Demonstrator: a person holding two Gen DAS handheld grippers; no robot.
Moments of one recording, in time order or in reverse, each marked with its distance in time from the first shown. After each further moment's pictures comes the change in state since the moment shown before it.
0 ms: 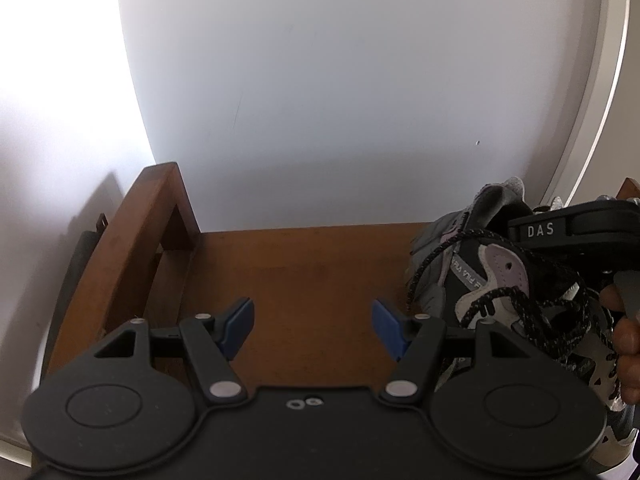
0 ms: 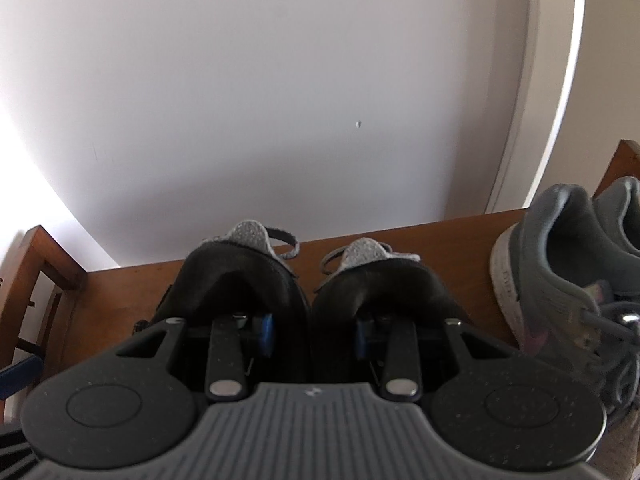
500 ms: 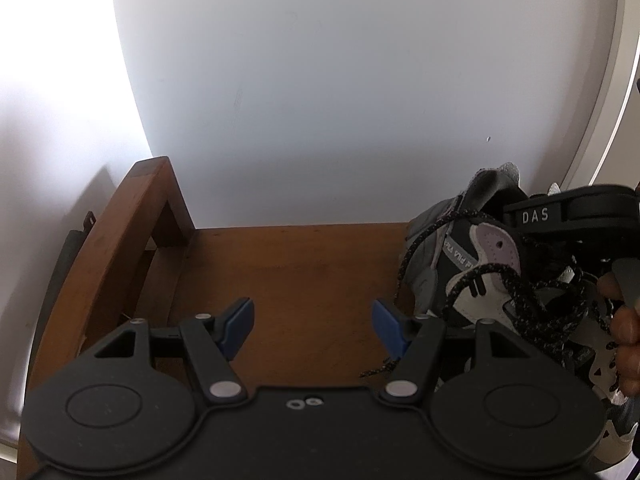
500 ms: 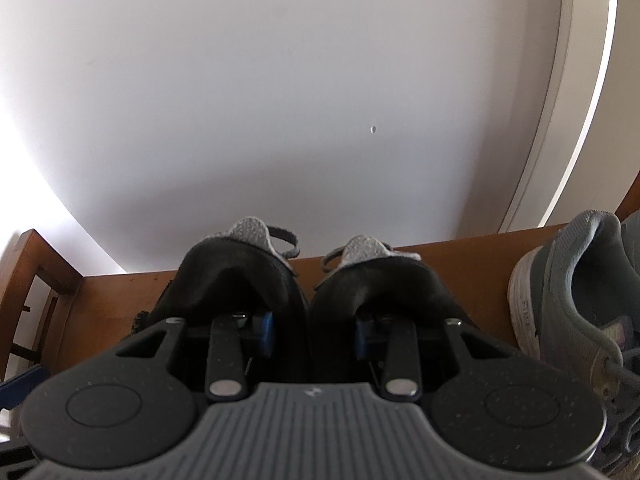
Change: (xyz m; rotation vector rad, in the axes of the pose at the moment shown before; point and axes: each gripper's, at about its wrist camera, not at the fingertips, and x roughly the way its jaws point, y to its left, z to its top) left arm 0.008 -0.005 0.012 -0.009 0.023 0.020; right arm 0.004 -0.003 0.011 -0.032 0.004 0.016
